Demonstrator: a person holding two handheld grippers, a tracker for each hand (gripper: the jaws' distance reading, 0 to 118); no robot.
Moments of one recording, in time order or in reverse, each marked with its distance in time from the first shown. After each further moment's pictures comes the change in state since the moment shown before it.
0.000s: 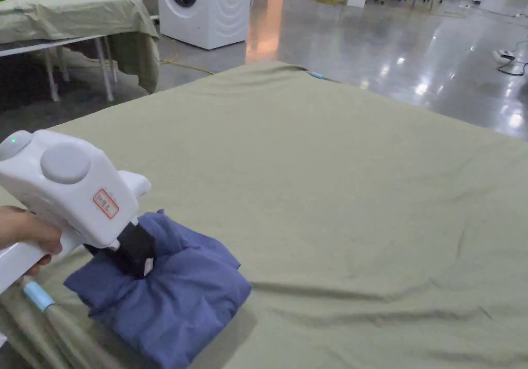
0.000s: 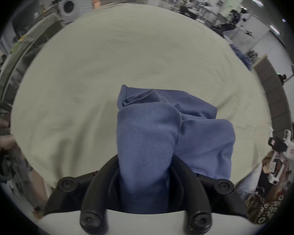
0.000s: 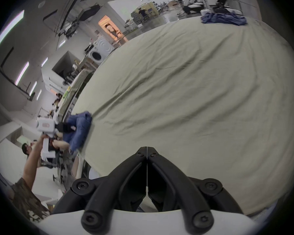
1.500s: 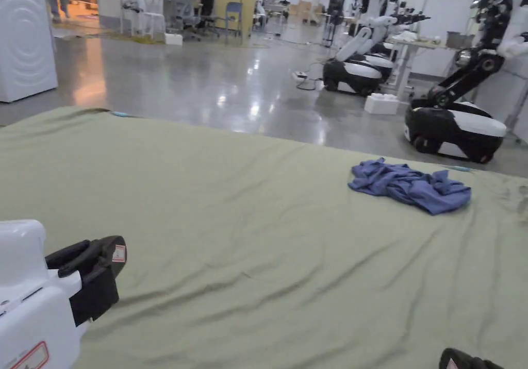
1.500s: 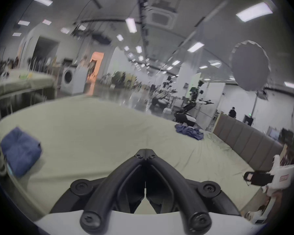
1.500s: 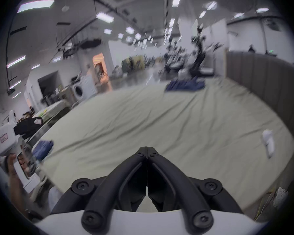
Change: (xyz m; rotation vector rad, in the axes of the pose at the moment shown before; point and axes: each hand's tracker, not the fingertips) left arm 0.323 -0.109 0.072 1.028 -0.255 -0.021; right arm 0.064 -0.055 0.143 0.694 -0.366 0.128
